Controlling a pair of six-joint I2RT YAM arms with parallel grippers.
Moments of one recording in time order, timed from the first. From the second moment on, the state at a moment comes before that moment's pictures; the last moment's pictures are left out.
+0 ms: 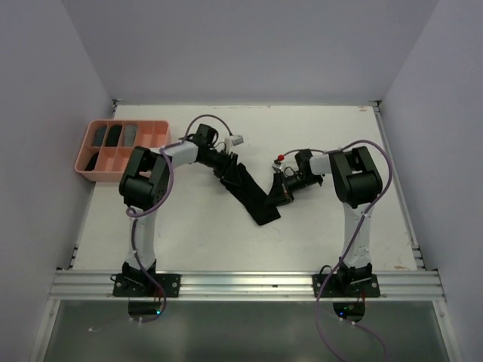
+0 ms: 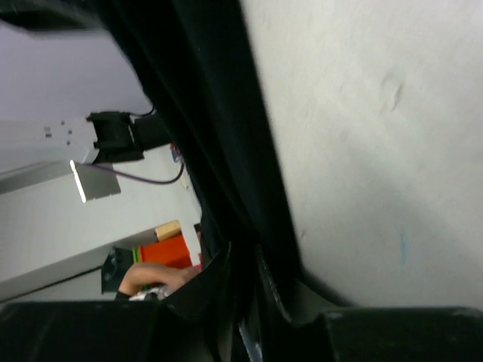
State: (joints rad) left arm -0.35 2.13 1.36 -0.35 0.91 0.10; right arm 0.23 2.21 1.22 -0.57 -1.15 0.10
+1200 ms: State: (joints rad) left arm -0.45 1.99 1.21 -0.42 0.81 0.20; right arm 0.21 2.01 1.06 -0.58 -0.91 0.13
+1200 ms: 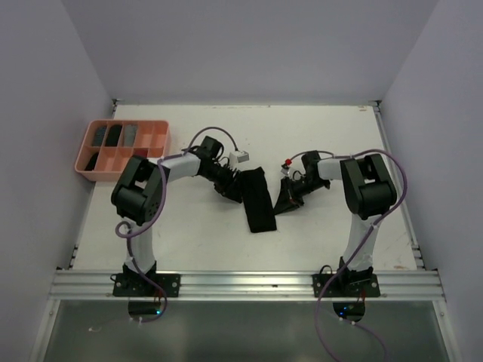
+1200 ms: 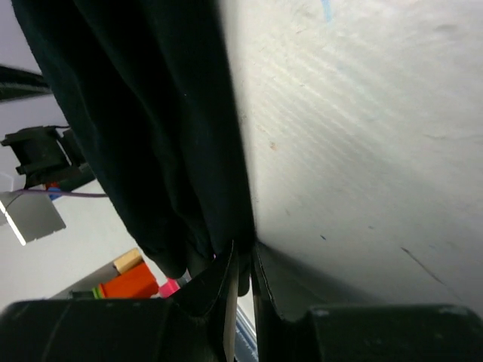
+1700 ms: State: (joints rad) left arm -0.35 2.11 1.50 -0.43 0.72 0.20; right arm 0.36 2.02 1.04 -0.45 -0.98 0.26
